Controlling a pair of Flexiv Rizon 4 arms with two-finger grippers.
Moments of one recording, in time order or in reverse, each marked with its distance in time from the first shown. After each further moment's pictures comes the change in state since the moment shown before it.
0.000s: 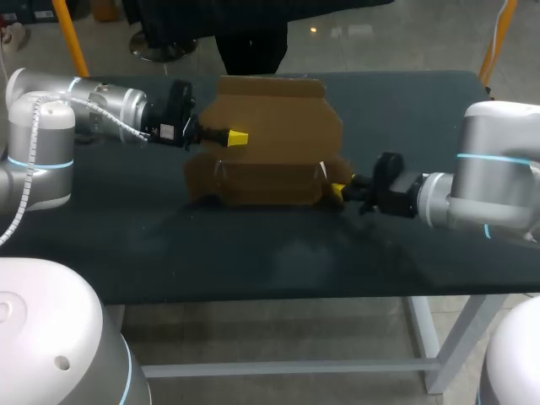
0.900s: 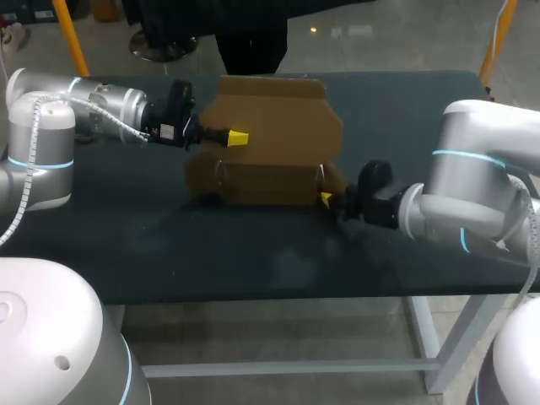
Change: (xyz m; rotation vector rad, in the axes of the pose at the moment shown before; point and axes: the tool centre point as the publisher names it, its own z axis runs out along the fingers) left arm 0.000 0.000 0.000 0.000 0.001 0.000; right arm 0.027 -0.009 0.006 0.060 -0.106 0.138
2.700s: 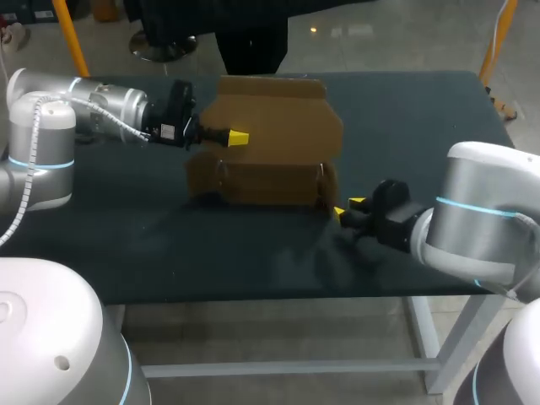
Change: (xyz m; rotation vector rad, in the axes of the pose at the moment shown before) left arm -0.001 0.000 0.001 0.000 -0.001 -0.001; right arm 0.012 -0.015 -0.049 -0.030 -0.103 0.006
